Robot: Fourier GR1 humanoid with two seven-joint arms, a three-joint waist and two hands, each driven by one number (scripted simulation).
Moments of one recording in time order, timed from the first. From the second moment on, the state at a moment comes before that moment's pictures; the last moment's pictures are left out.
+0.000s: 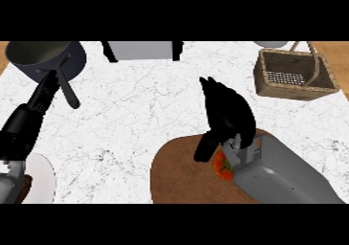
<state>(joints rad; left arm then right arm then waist) -0.16 0.56 -0.15 -1.56 0.13 0.17 -0.01 -0.70 -0.28 0.62 -1.62 0.44 0.18 1.18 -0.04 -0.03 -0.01</state>
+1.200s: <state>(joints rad) -0.19 0.52 -0.13 -1.54 0.10 0.14 -0.03 -0.46 -0.40 0.65 -1.76 0.40 0.29 1.22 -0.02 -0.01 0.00</state>
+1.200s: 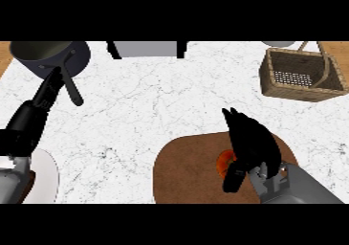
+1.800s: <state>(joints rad) -0.19 0.48 -0.12 -1.54 0.07 0.12 -0.03 -0.40 -0.33 0.65 -1.73 0.55 0.28 1.18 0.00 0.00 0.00</state>
